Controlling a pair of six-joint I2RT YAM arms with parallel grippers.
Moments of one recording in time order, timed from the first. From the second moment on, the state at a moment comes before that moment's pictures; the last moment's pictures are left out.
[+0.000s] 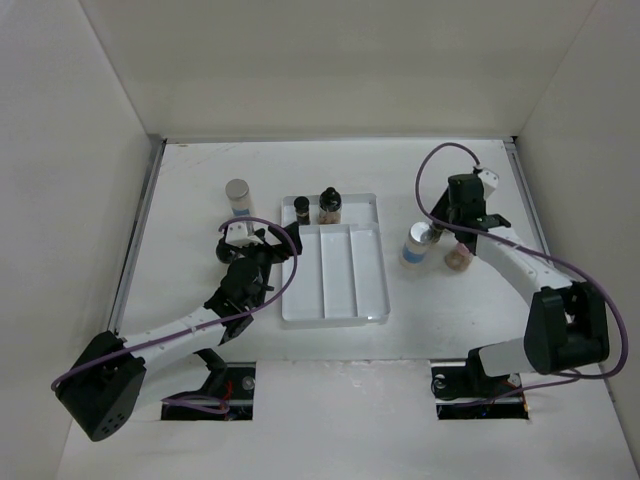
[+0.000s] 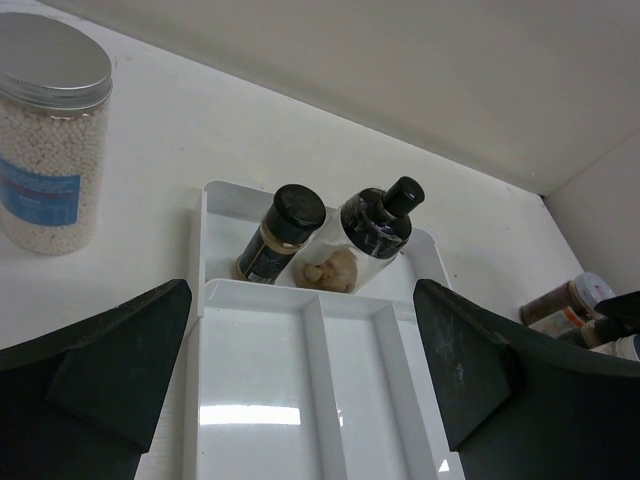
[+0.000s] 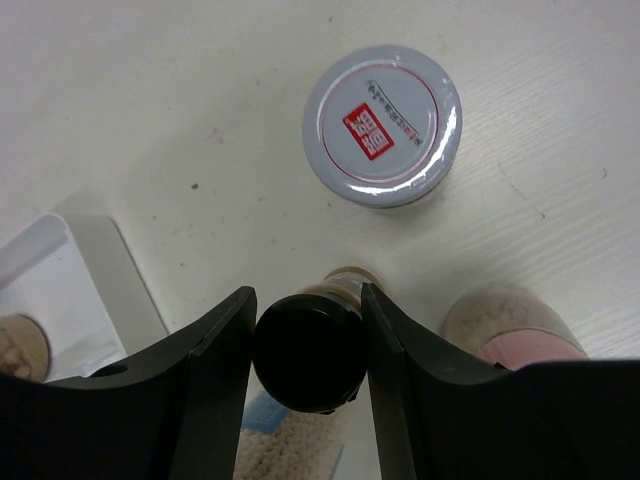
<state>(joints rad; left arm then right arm) -0.71 1.02 0.29 0.77 -0.59 -0.49 0.19 1.40 0.92 -0.23 0.34 0.63</state>
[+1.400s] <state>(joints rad) -0.71 1.06 0.29 0.77 -0.58 -0.49 0.53 1.90 1.43 -0.10 0.31 0.57</state>
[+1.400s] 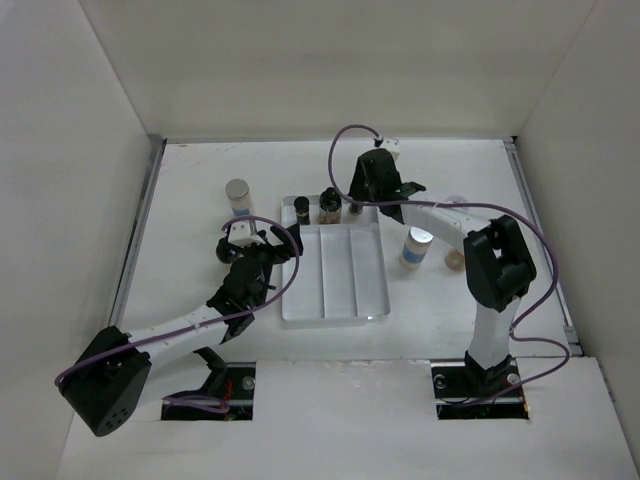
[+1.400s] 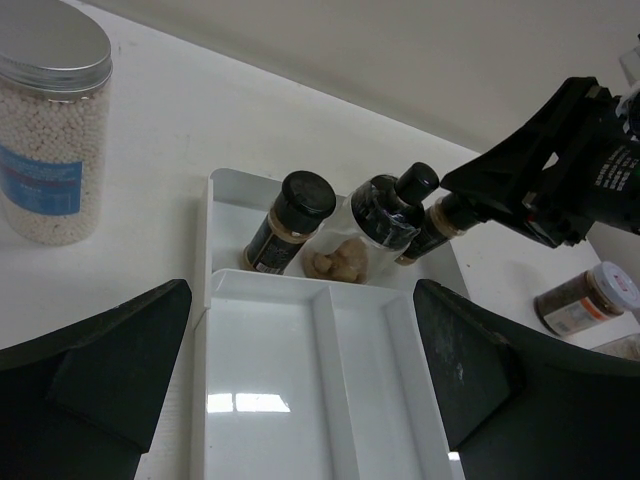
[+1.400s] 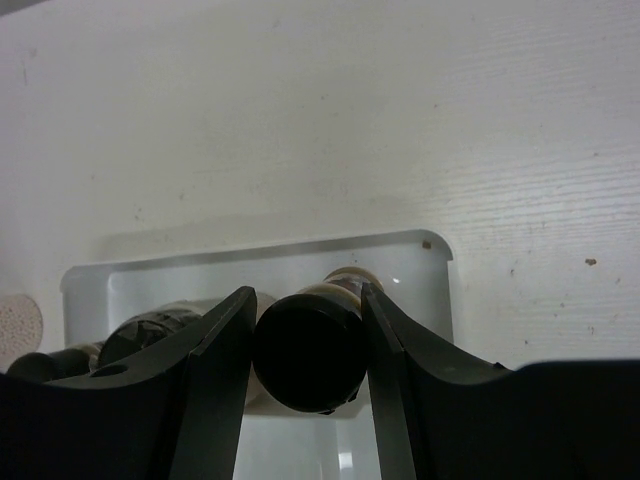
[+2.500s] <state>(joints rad) -0.71 1.03 0.29 0.77 -0.58 -0.49 0.56 1.30 0.91 -0.20 0.66 0.43</state>
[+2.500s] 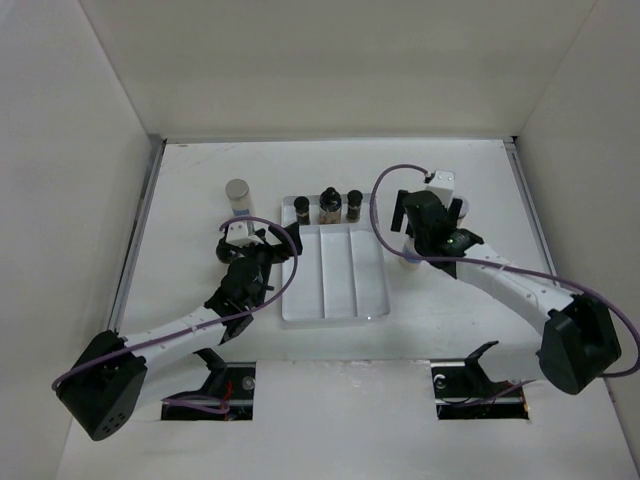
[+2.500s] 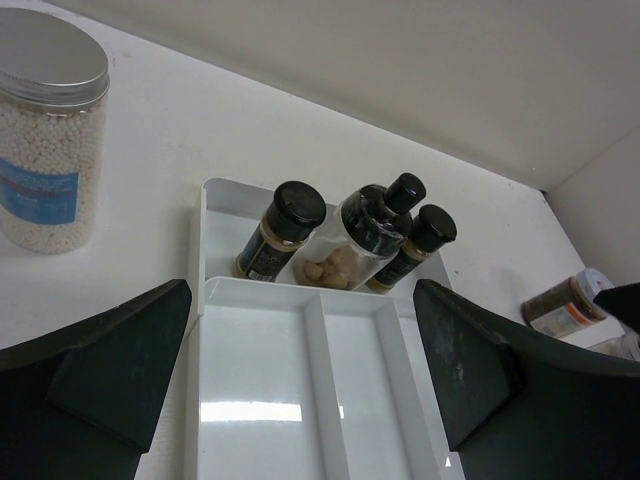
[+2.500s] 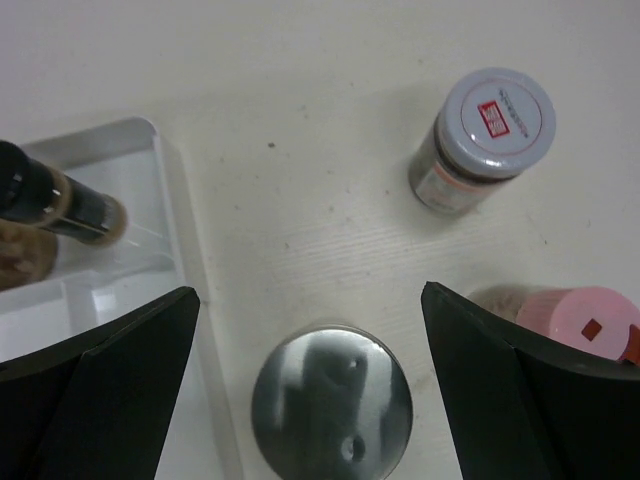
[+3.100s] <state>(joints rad) -0.71 1.03 0.29 0.77 -0.58 -0.49 0.61 1.32 0.91 -0.30 0.67 0.44</state>
